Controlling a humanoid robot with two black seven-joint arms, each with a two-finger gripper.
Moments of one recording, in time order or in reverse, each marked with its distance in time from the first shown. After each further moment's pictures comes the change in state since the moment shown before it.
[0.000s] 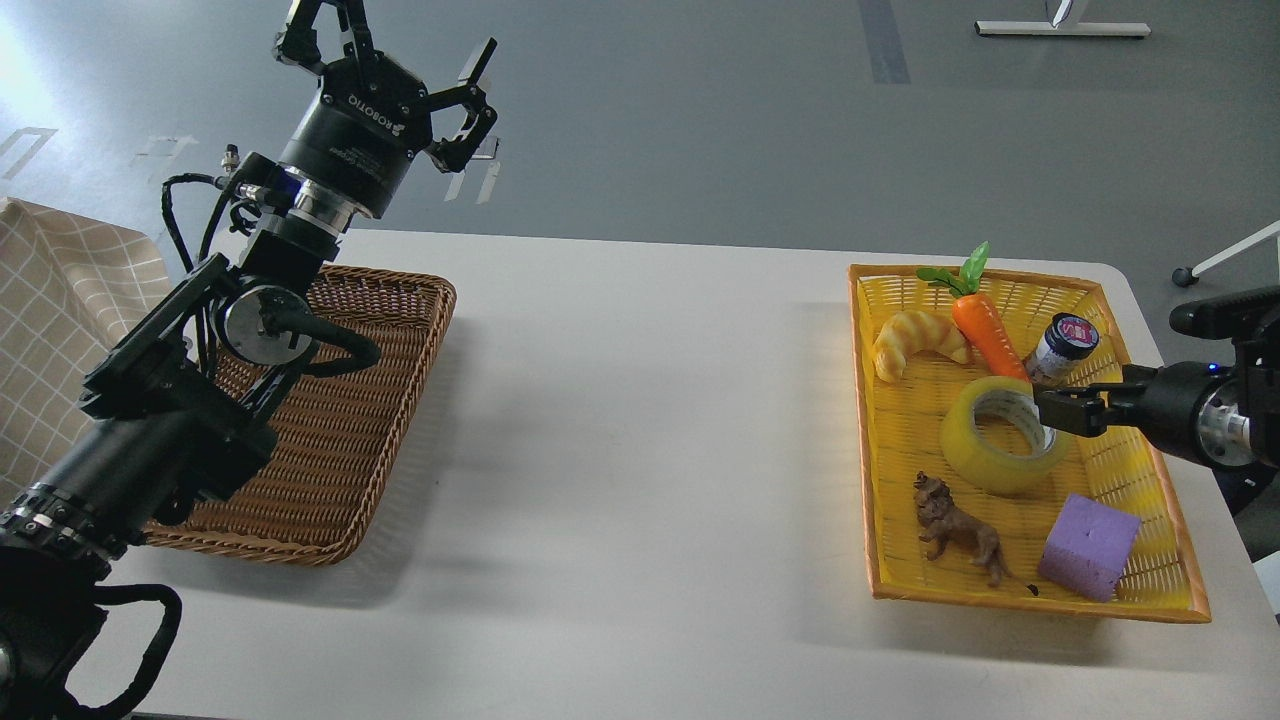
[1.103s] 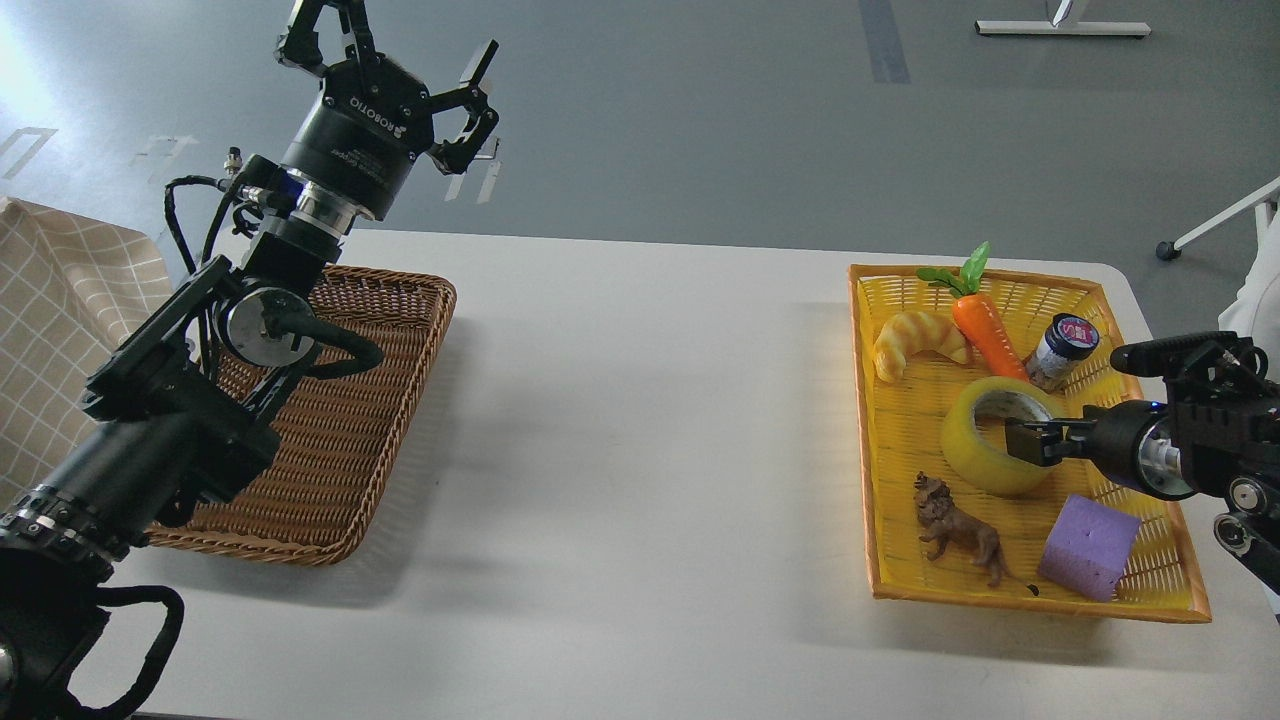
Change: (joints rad) left arm 0.003 -0.005 -0.001 0.000 0.000 0.000 0.000; right arm -0.016 0.152 0.000 -0.150 -0.066 0.000 -0.017
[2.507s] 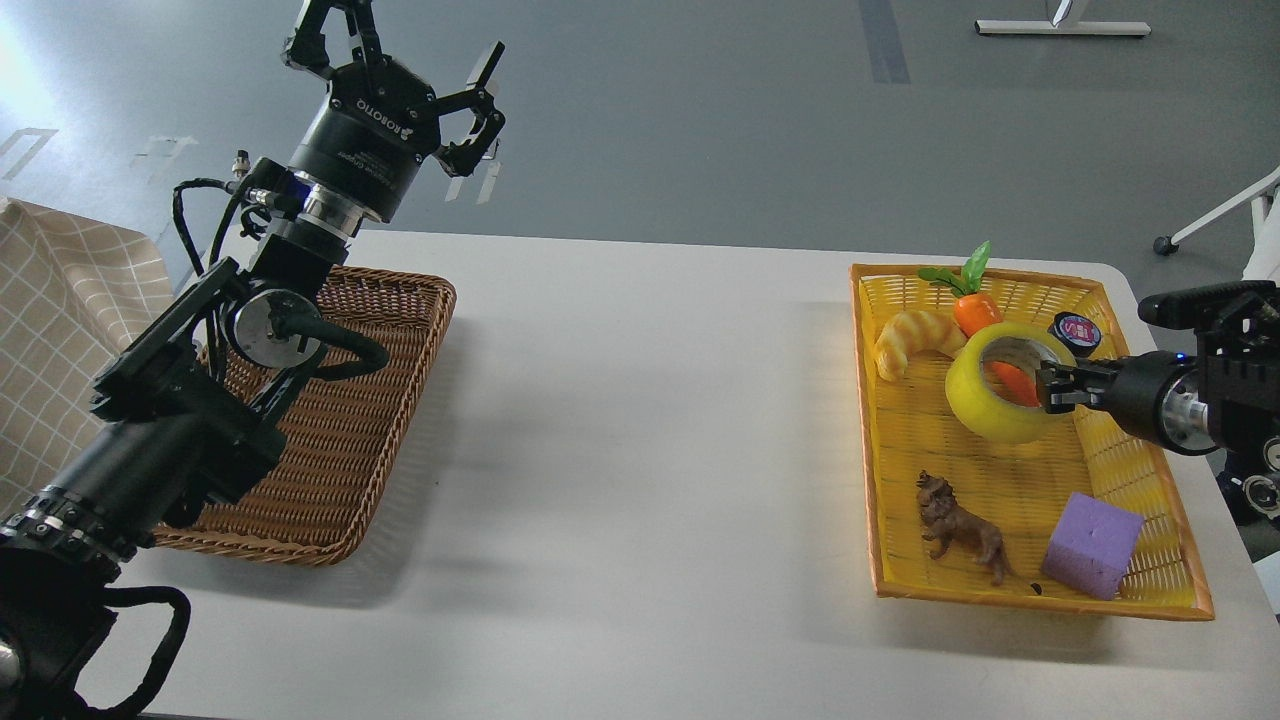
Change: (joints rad) left arm 0.000 -0.011 0.001 0.000 -0.002 0.000 0.000; right arm 0.057 -0.061 0.070 0.104 0.021 0.000 0.004
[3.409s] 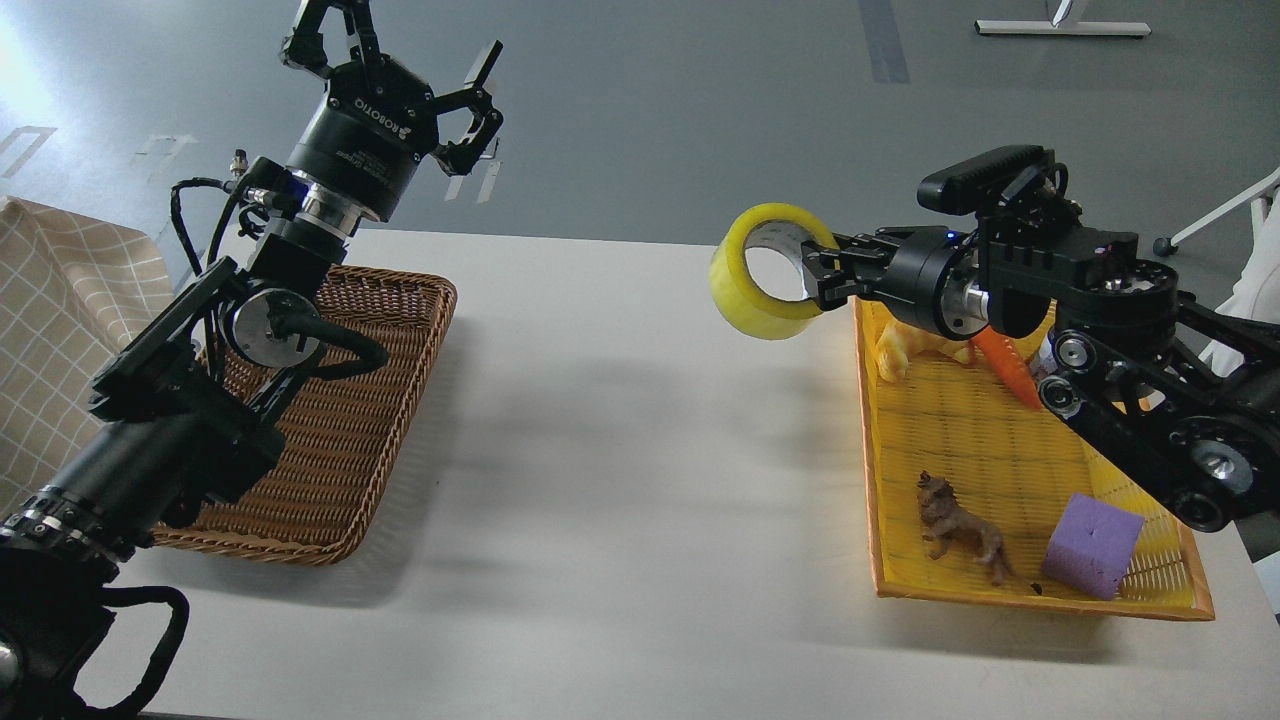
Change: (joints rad) left arm 0.000 0.001 -0.001 0.000 0.000 0.000 0.000; right arm 0.301 0.378 -0.161 -0.034 -0.013 0.000 -0.002
